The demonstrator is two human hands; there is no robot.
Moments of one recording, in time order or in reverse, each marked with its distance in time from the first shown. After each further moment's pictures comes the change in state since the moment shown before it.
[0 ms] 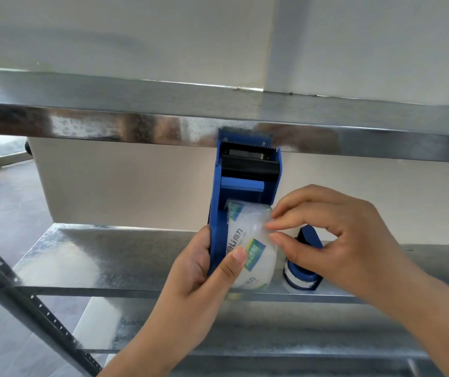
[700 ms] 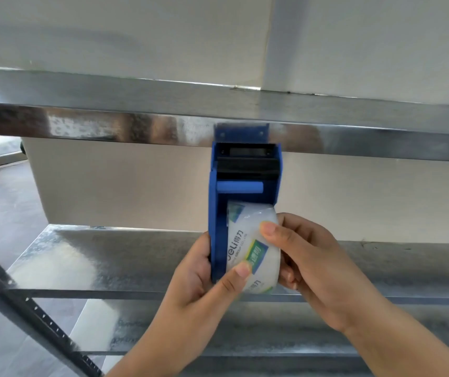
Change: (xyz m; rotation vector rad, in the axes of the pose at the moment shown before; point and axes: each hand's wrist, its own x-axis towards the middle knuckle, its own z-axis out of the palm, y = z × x) left_hand -0.002 -0.007 0.002 -0.162 -0.053 -0.031; right_hand -0.005 -0.016 0.030 0.937 -0.029 0.807
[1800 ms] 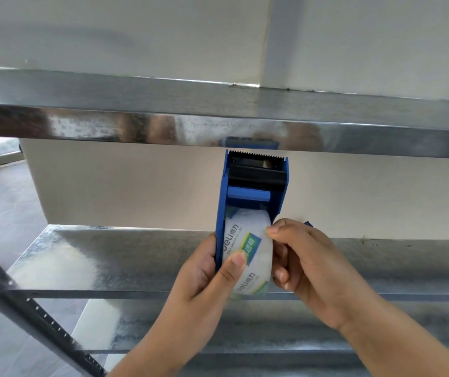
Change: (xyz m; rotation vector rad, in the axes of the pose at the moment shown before) left_hand 0.005 -0.011 -0.003 0.117 0.036 -0.042; right_hand 0.008 0.008 -0.003 0.134 0.028 0.074
